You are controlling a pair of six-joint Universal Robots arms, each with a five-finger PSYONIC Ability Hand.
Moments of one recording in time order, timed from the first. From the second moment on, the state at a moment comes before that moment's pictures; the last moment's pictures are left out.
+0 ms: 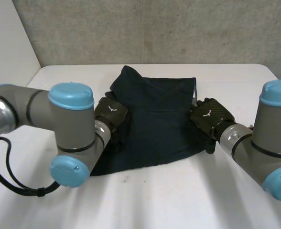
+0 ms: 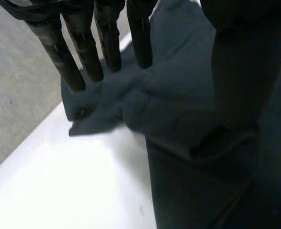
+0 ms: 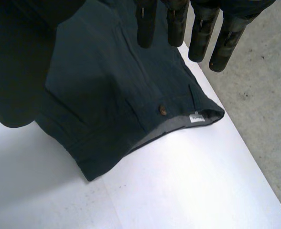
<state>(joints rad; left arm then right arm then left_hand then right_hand) 4.10 -2.25 -1.20 3.12 -1.69 3.59 1.97 -1.16 1.53 0.01 1.42 2.41 0.44 0.43 0.43 0.43 0.26 0.21 0.22 0.21 0.24 0.07</state>
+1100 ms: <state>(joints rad) 4.30 -2.08 -1.39 3.30 -1.76 3.80 1.92 -0.95 1.50 -0.16 1.29 2.55 0.21 0.21 0.22 0.21 0.05 0.41 0.48 0.48 0.49 0.29</state>
